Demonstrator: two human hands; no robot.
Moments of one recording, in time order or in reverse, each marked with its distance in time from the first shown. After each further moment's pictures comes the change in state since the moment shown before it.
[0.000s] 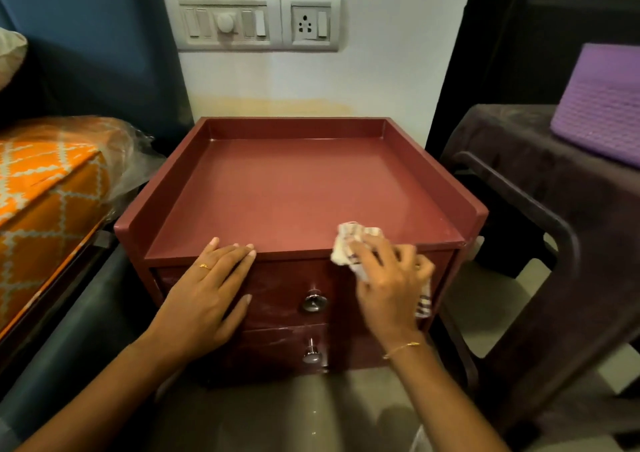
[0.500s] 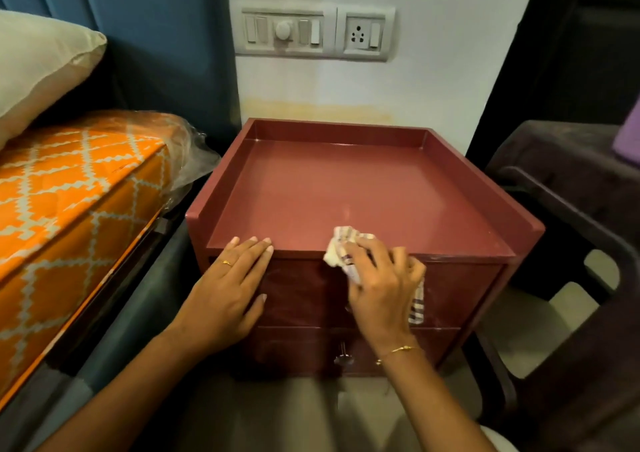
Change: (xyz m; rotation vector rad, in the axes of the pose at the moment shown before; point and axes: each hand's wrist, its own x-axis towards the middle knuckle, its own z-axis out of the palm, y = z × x) left_hand -0.030 -0.034 0.007 0.059 -0.029 -0.067; right_hand 0.002 -0.068 0.011 0.062 -0.079 -0.030
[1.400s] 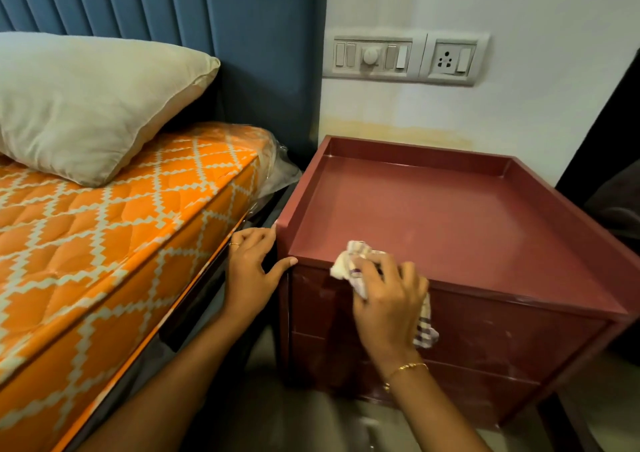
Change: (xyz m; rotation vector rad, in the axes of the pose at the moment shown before) left_hand -0.005 -0.050 0.003 -0.488 0.410 -0.627; right_hand 0.013 -0.081 0.015 0.148 -0.096 -0.037
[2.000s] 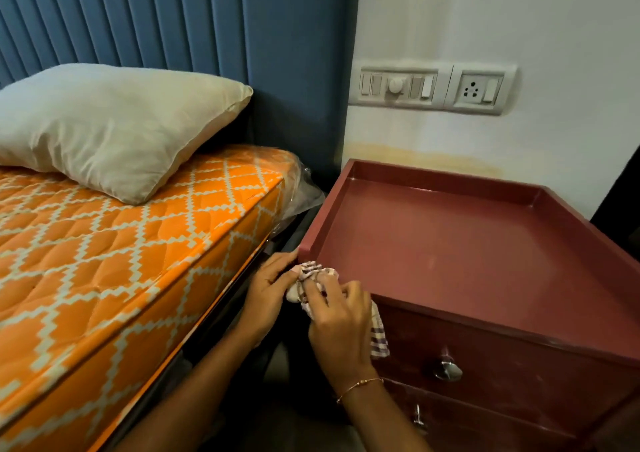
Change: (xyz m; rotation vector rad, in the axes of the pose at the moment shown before) left_hand 0.004 0.013 -0.013 -0.720 -0.139 -0.371; right_hand 0.001 -0.058 0.030 0.134 0.041 -0.215
